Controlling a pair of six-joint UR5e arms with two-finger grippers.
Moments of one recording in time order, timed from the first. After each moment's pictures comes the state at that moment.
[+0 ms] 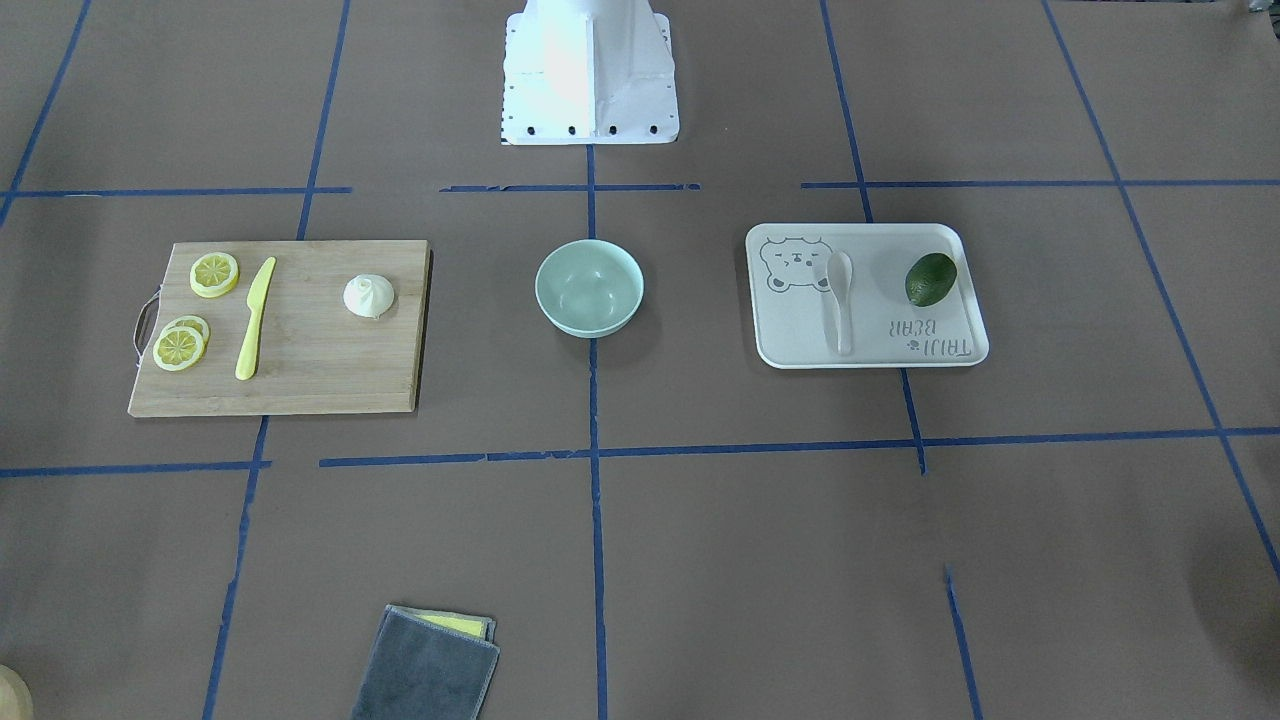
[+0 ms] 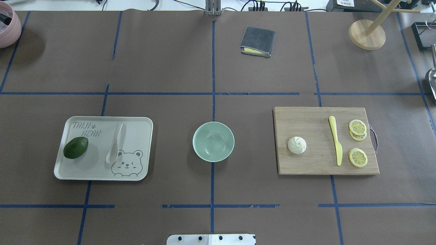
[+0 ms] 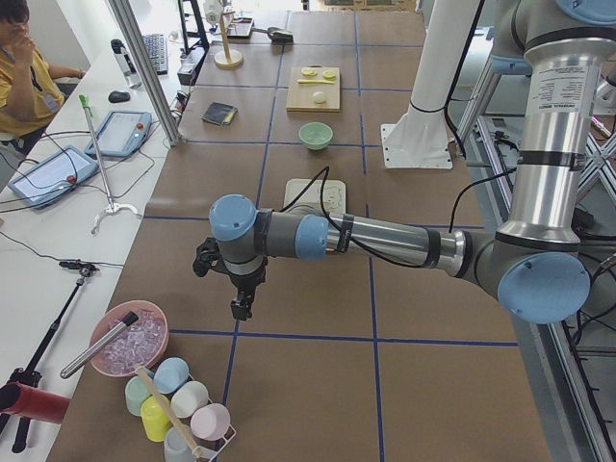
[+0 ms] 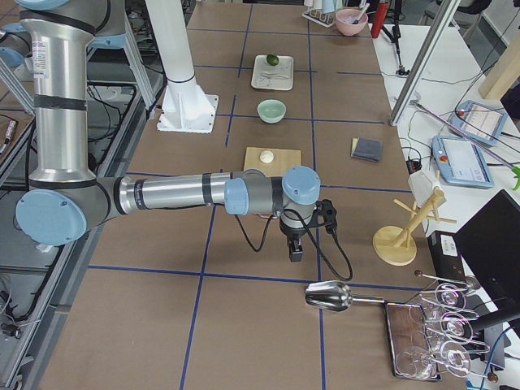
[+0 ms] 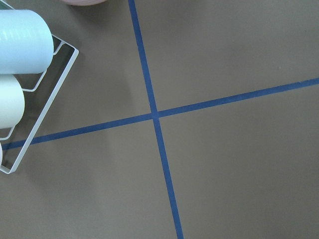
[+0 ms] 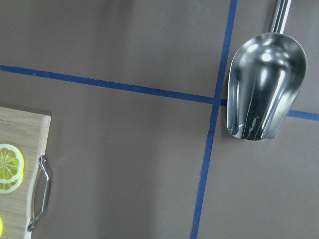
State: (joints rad) left arm -1.55 -1.63 -1.67 -1.49 -2.34 0.15; right arm 1.52 -1.62 1.74 -1.61 2.39 -0.06
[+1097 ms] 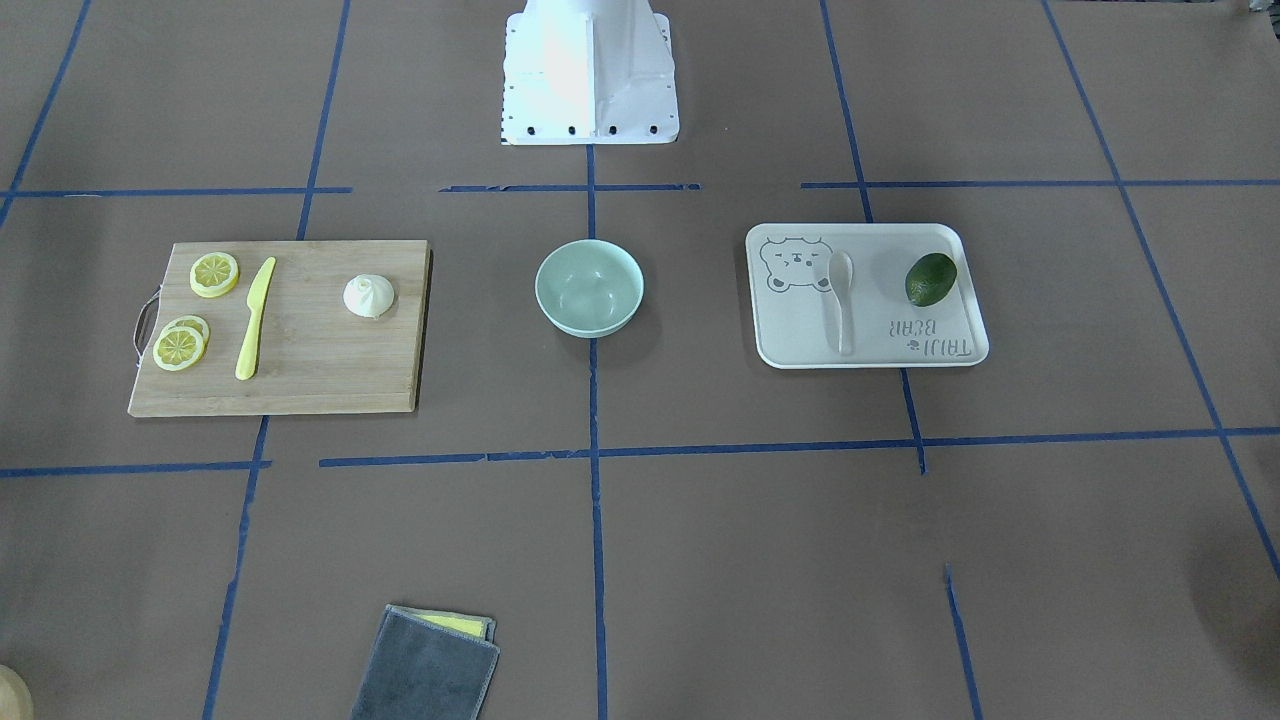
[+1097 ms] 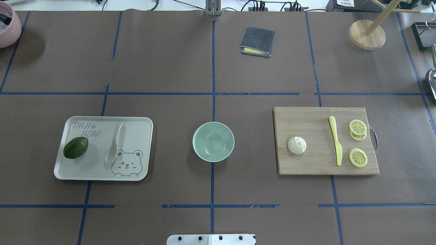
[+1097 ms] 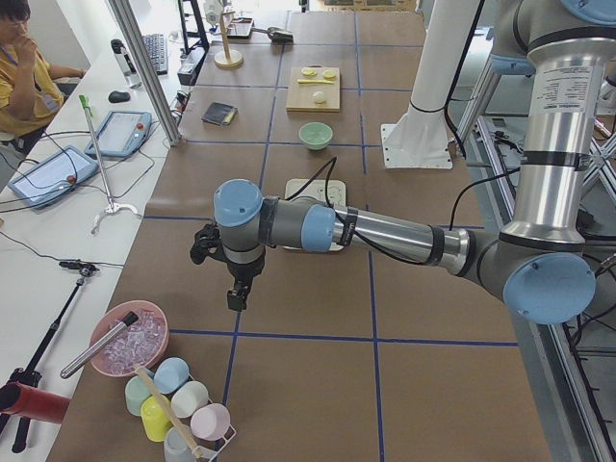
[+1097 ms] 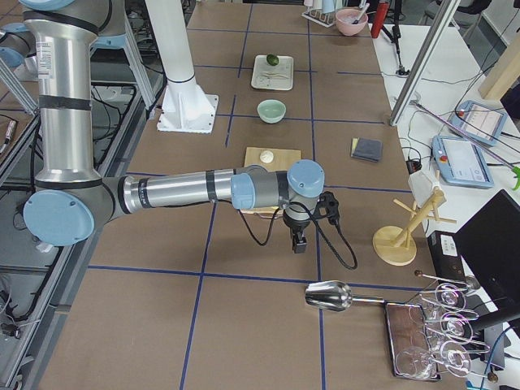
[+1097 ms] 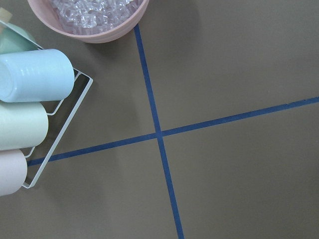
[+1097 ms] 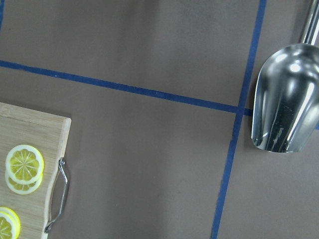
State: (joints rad) left arm -1.55 -1.63 -1.72 -1.50 -2.34 0.14; right arm 1.47 -1.59 1.75 -1.61 2.41 -0.05
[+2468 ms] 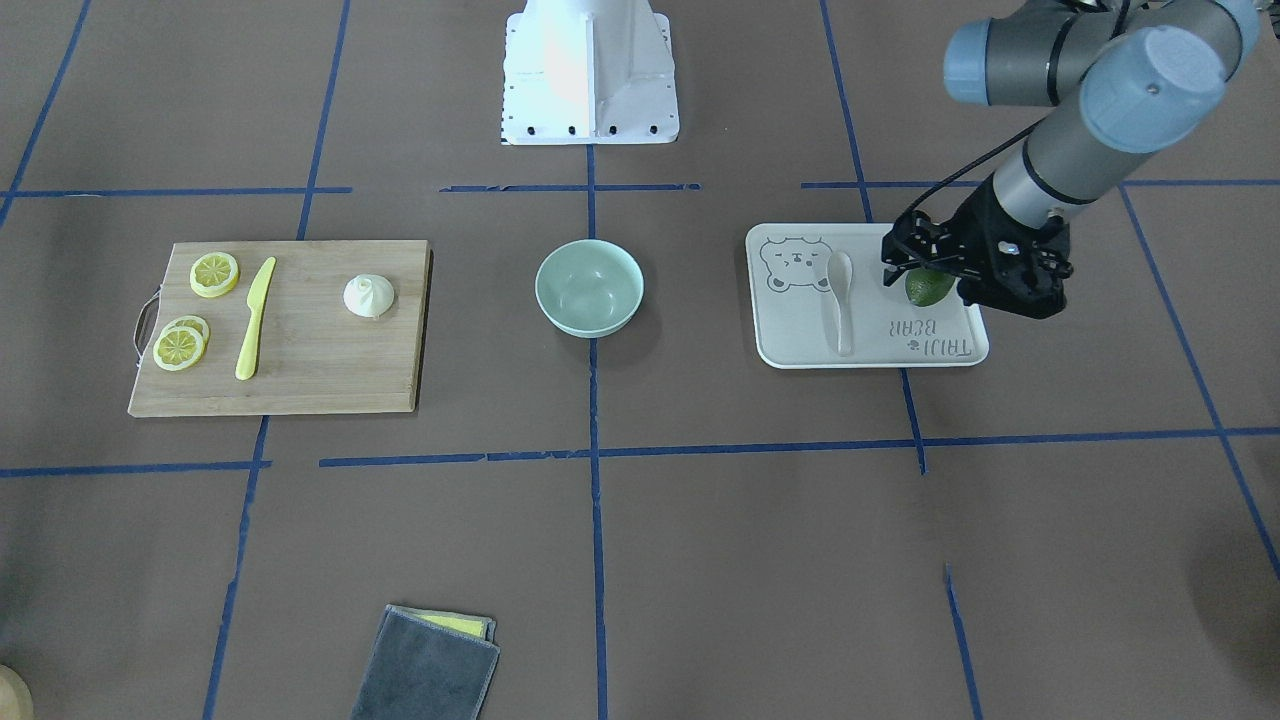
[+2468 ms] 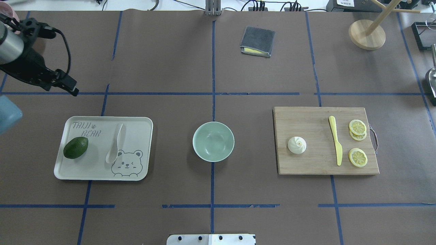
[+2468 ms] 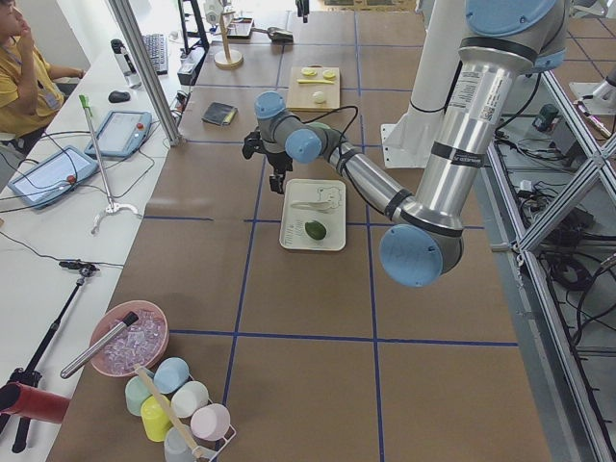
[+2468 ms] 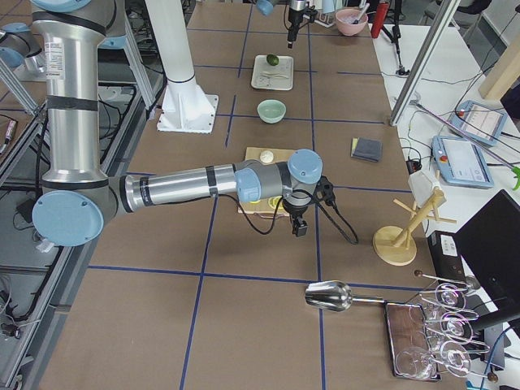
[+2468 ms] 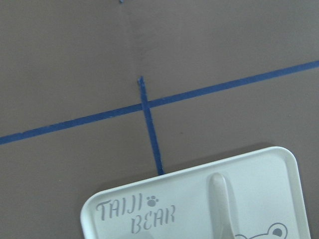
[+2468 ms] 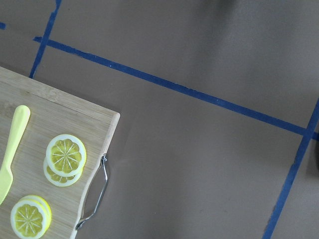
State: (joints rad) left arm -0.89 -1.89 -1.88 -1.59 -2.25 -0.68; right arm 1.38 -1.60 1.77 -1.53 2.44 -0.05
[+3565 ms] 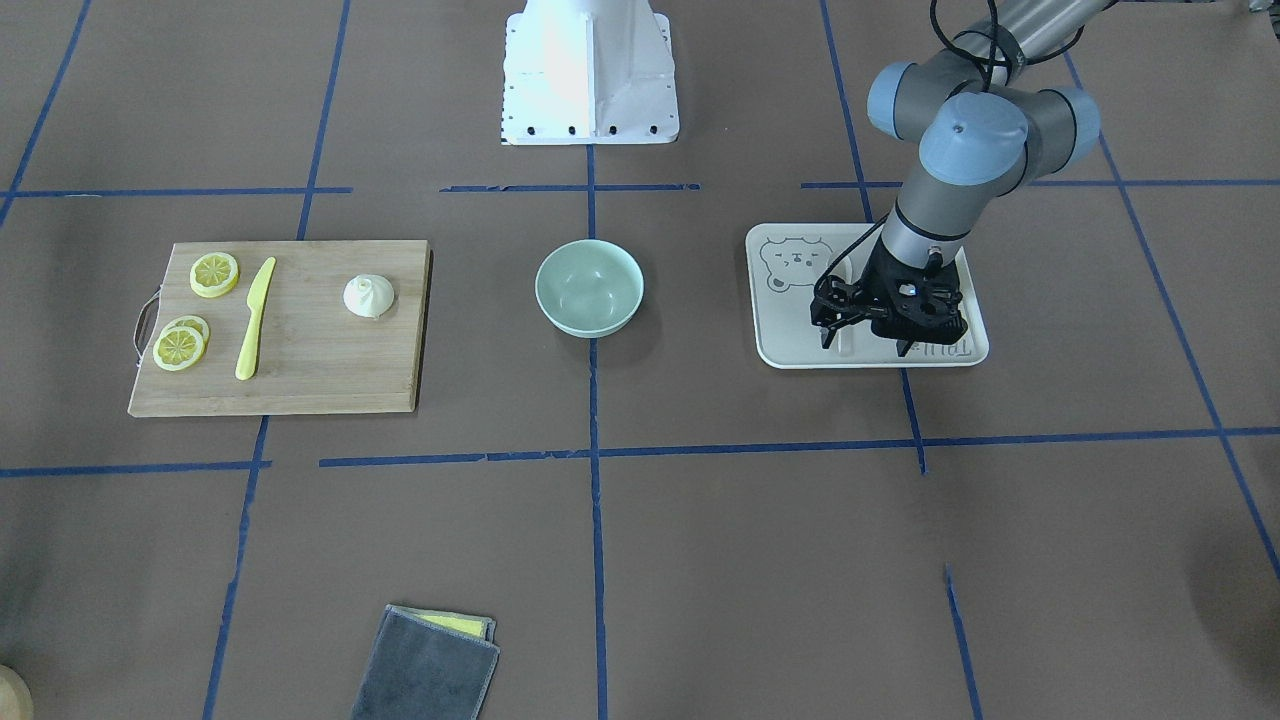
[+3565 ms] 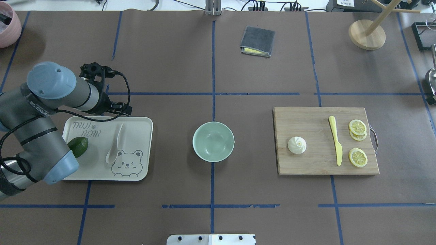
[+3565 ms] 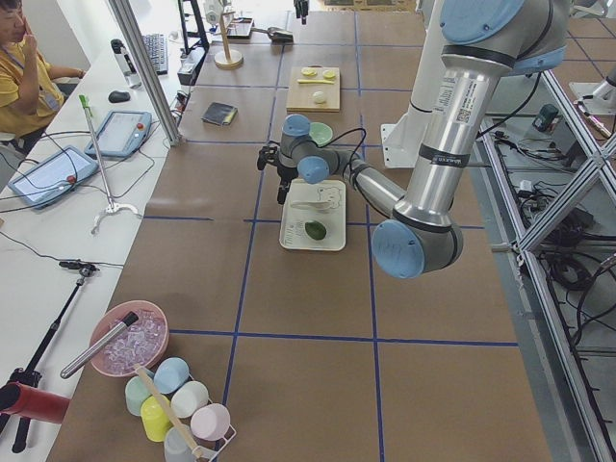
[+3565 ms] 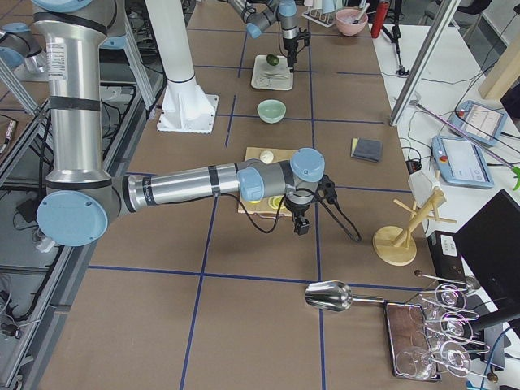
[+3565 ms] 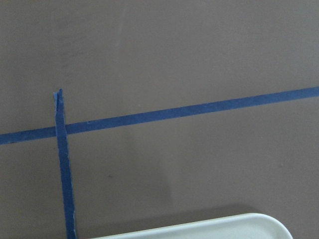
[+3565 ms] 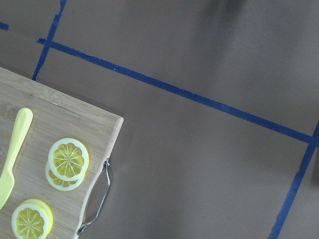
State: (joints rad) left arm -0.71 -1.87 -1.73 -1.90 -1.89 -0.94; right arm 1.36 -1.58 1.76 -1.53 2.44 -0.05
